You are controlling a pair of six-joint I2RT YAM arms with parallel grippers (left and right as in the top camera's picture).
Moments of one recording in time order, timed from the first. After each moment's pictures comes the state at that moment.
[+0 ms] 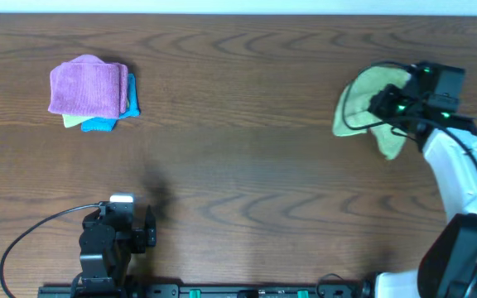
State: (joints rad) left arm 0.00 0.01 0.17 -0.79 -0.03 0.09; right arm -0.15 1.60 1.12 -0.41 -0.33 0.39
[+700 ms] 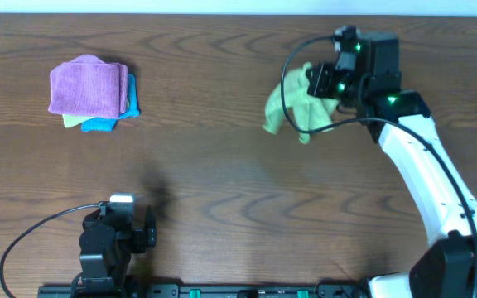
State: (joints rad) left arm 0.00 0.01 0.17 -0.79 -0.03 0.09; right arm 0.17 1.60 1.32 -0.40 -0.32 0.37
